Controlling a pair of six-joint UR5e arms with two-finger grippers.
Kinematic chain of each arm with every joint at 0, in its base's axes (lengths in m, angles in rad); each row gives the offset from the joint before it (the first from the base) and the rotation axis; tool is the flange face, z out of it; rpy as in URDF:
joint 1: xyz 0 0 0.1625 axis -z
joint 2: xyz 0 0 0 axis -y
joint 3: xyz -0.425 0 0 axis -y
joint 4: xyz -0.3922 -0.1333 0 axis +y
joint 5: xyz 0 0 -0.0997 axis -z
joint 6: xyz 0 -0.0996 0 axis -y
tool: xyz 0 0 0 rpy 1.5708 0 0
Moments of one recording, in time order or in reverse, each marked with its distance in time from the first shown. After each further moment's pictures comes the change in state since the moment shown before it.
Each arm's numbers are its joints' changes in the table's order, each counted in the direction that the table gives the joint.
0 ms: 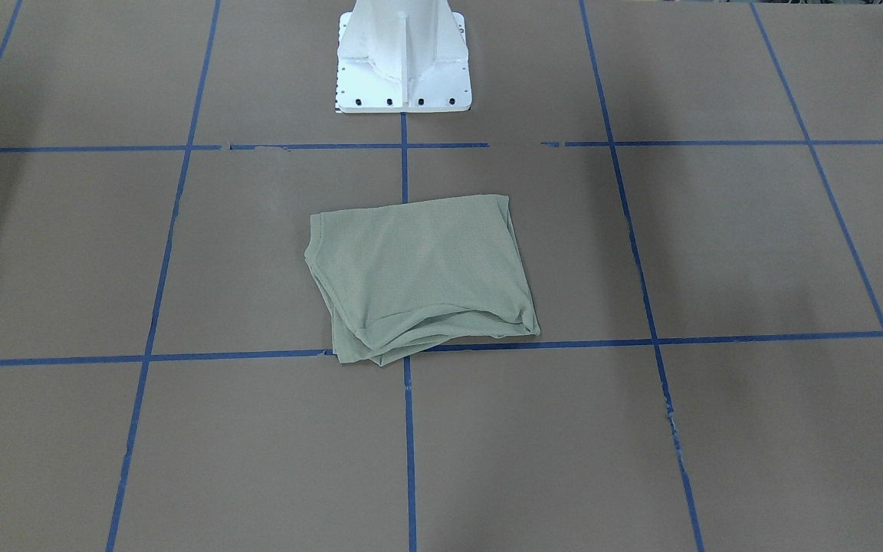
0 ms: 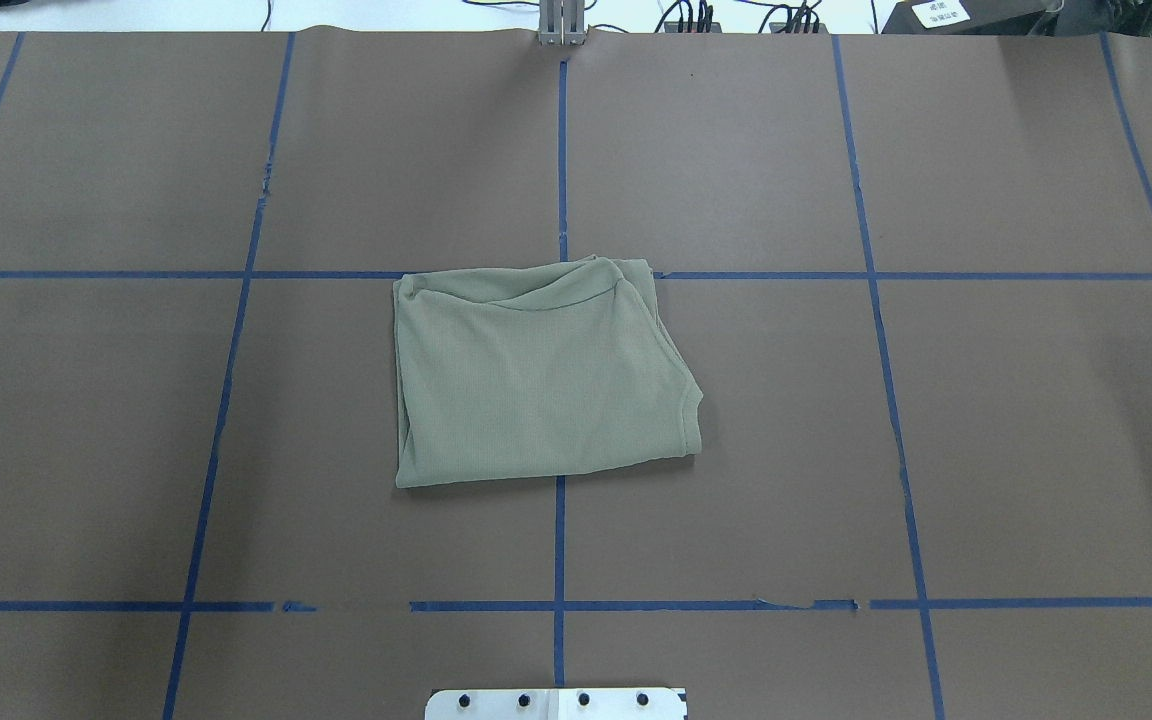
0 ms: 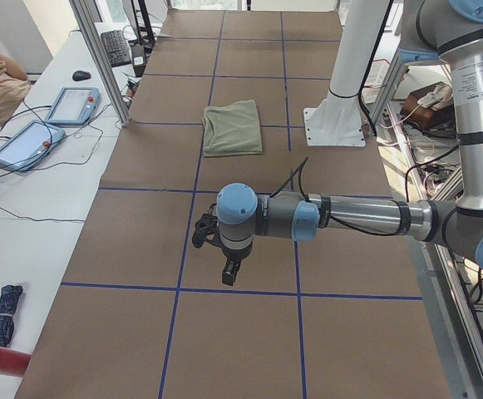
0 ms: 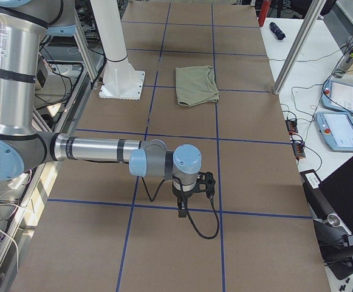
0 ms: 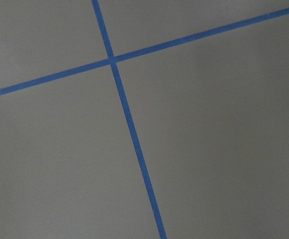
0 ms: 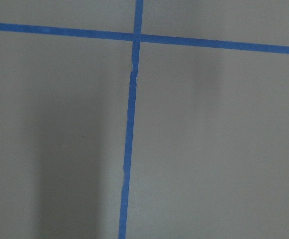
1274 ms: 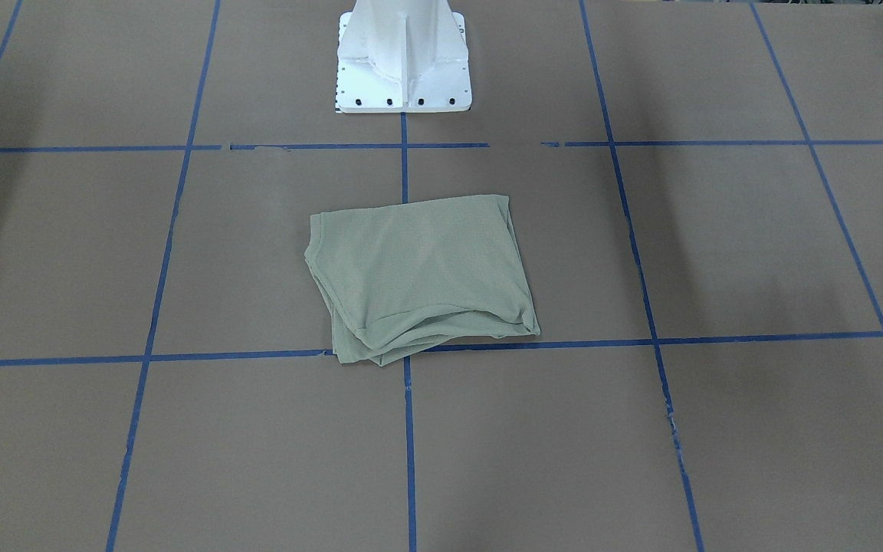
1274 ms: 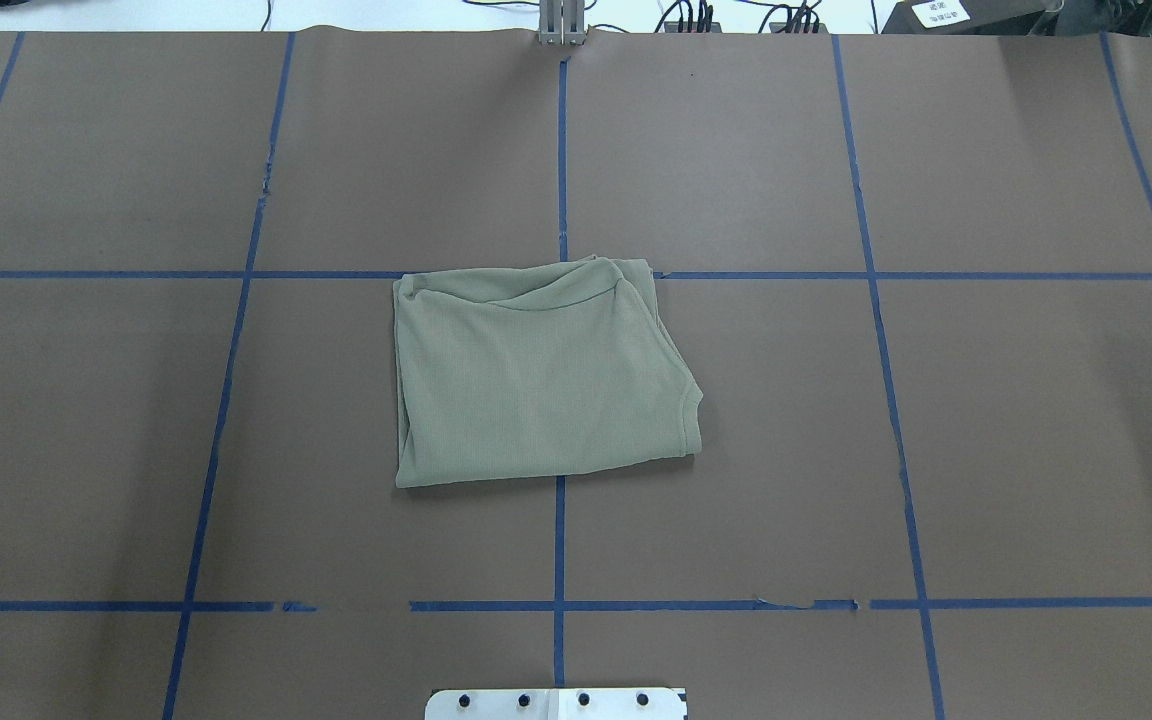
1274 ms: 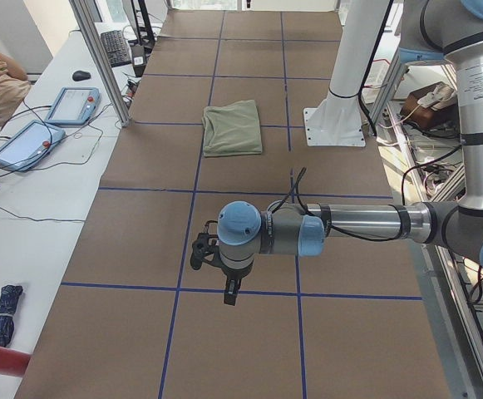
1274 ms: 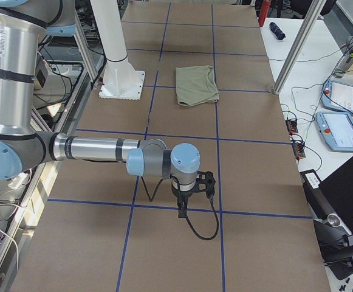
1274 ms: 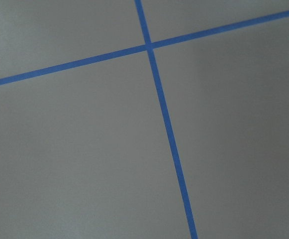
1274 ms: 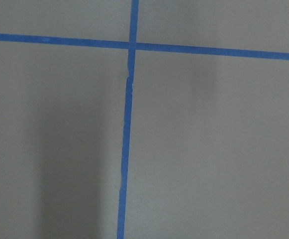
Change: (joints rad) left arm 0.083 -0.012 0.060 0.009 0.007 -0.047; right arm -0.024 -0.003 0.012 -0.001 -0.001 0.001
